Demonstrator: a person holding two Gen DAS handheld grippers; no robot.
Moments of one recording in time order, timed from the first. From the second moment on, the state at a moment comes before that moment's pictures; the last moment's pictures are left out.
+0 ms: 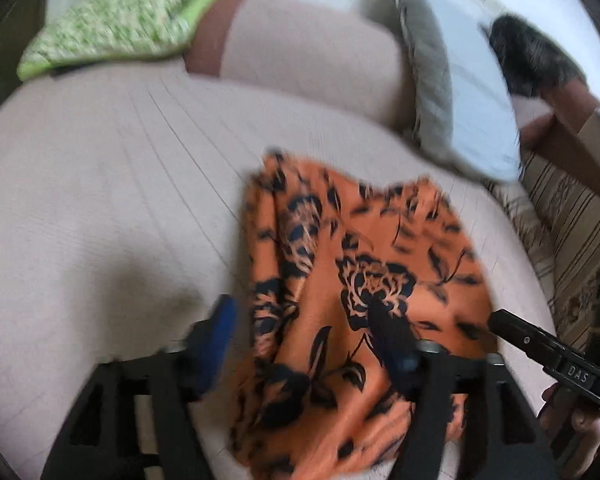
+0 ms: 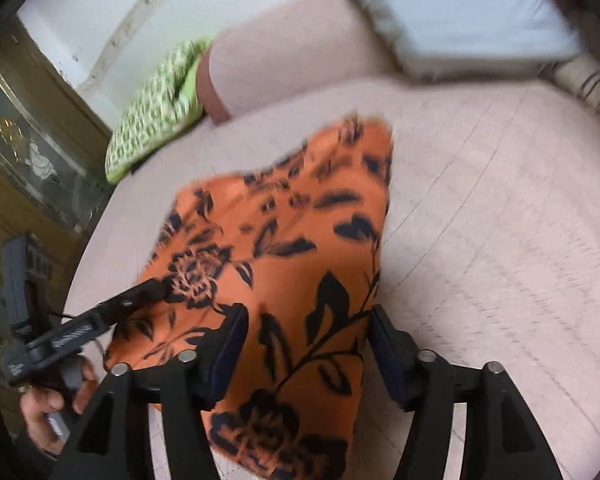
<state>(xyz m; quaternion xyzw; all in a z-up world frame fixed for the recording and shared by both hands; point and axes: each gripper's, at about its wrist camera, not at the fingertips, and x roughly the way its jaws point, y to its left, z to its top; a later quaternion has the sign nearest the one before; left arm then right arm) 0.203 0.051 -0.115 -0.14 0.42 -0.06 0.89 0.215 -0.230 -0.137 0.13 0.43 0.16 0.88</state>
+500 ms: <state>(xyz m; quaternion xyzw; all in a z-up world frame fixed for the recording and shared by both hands) 0.123 0.057 -0.121 -0.07 0.43 -0.03 0.90 0.138 -0.196 -0.111 0.13 0.42 0.17 0.88</state>
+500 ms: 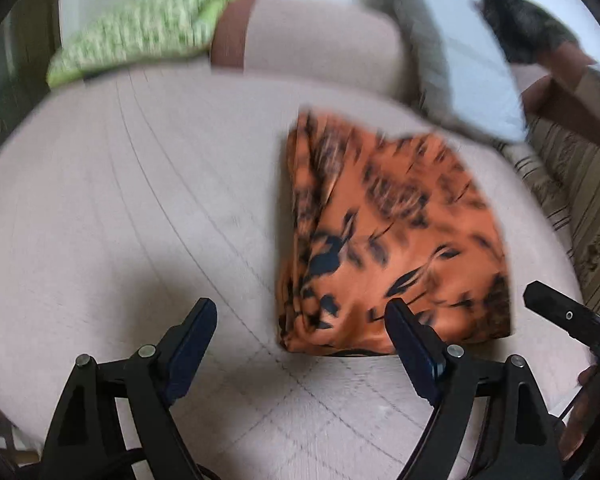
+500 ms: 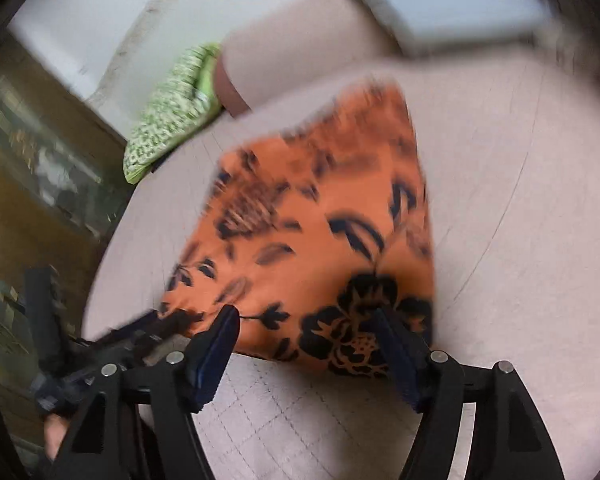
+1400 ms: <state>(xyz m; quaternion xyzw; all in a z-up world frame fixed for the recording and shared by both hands) 0.006 0.017 -0.063 0.00 0.38 -0.01 0.92 -0.008 -0.166 -0.076 -0.04 0.39 0.04 0.92</state>
